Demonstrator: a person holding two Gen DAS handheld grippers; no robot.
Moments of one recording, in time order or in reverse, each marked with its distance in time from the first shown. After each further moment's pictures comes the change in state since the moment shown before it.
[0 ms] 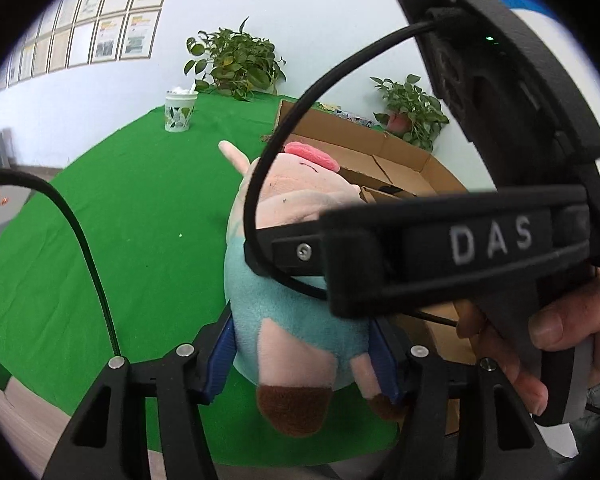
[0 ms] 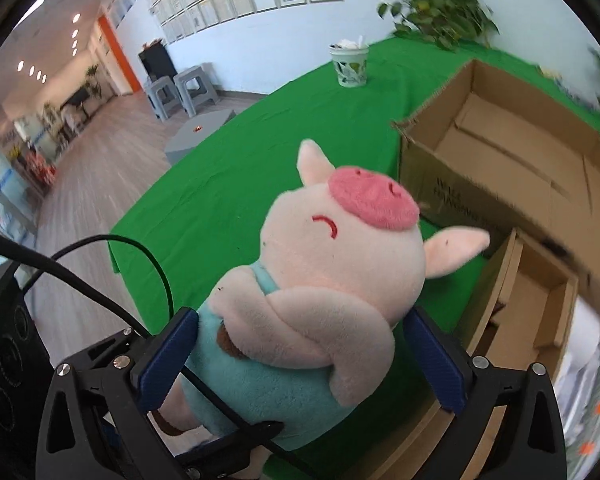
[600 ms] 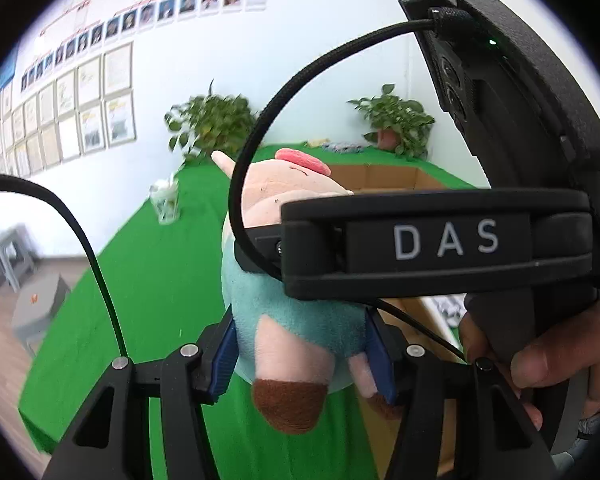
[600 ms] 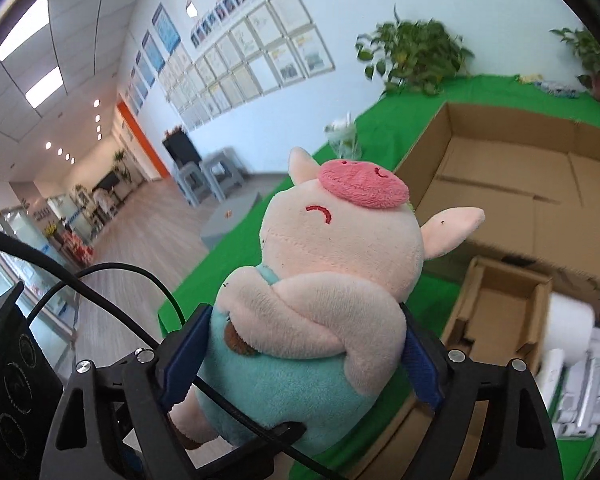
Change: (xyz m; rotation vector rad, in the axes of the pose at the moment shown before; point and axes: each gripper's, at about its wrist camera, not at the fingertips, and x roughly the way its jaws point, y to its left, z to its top) left arm -0.018 -0.082 0.041 0.251 -0.148 0.118; right arm -0.077 -0.041 -0.011 0.103 -0.319 0.138
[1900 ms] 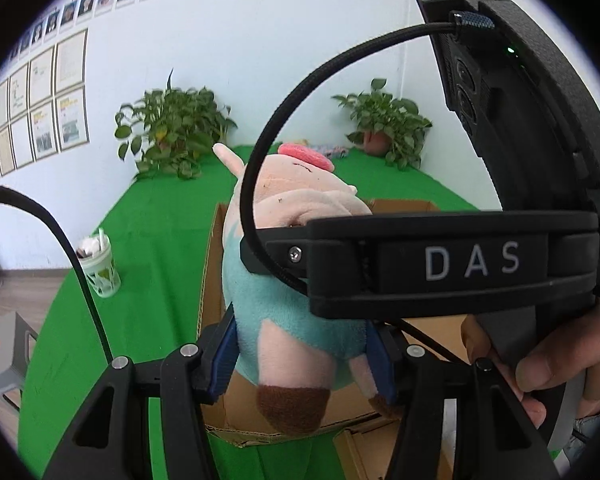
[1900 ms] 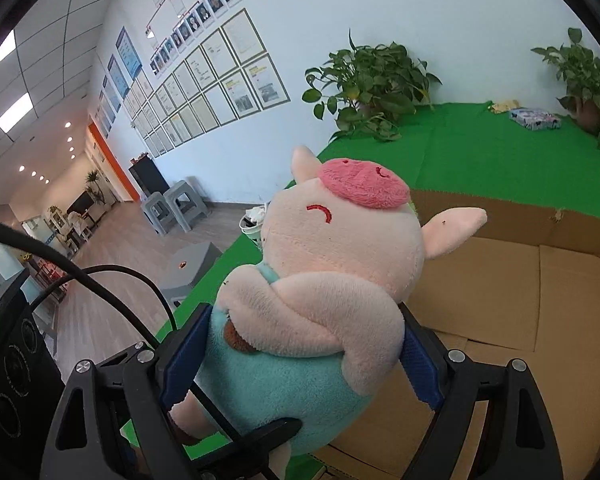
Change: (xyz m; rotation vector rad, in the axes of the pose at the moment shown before) left arm 0.164 0.041 0.126 -0.036 0.092 -0.120; right arm 0.074 -0.135 0.205 0.049 -0.013 -0.099
